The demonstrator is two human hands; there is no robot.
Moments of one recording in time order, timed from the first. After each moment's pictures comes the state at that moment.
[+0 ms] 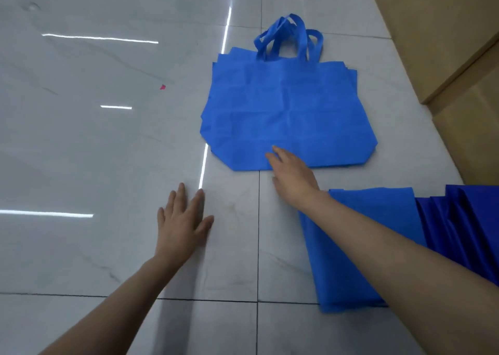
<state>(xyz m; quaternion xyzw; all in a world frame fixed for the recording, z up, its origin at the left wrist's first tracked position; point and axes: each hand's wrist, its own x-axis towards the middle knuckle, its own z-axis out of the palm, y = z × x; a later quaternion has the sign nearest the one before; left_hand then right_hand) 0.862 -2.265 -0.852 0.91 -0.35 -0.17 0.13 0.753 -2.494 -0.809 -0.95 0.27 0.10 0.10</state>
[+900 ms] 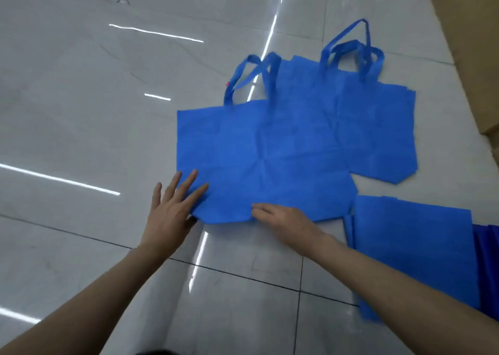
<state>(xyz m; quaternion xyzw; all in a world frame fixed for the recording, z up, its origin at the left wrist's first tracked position) 0.915 -2.151 -0.823 0.89 -0.45 -0.01 0.10 0.758 -2.370 -0.819 -0.98 -0.03 0.01 0.17</state>
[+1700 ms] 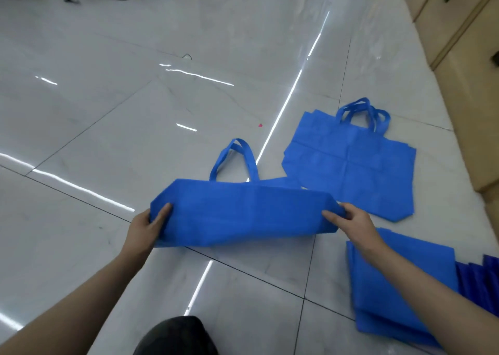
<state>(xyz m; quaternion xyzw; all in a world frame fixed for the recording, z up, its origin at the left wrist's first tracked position) 0.897 -2.060 -0.751 0.81 0.01 -0.14 0.57 0.712 -2.417 -0.727 -0.76 0.34 -0.07 0.55</state>
